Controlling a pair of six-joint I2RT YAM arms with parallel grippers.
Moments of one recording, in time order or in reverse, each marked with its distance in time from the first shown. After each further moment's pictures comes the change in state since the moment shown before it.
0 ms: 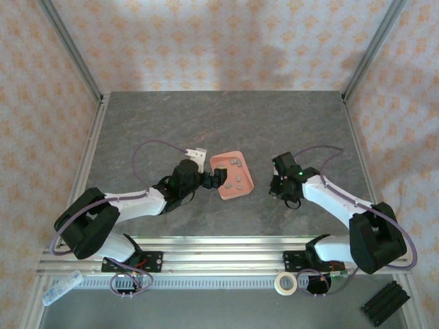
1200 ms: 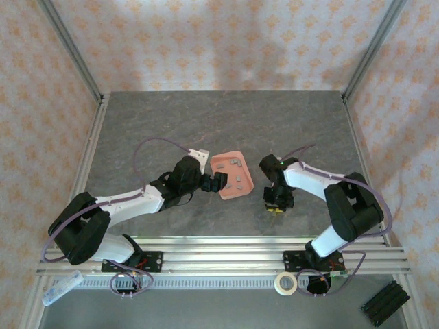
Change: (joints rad) left arm 0.000 -0.061 0.070 -0.277 0.103 -0.017; right arm 0.072 0.277 0.130 -0.280 -0.116 -0.130
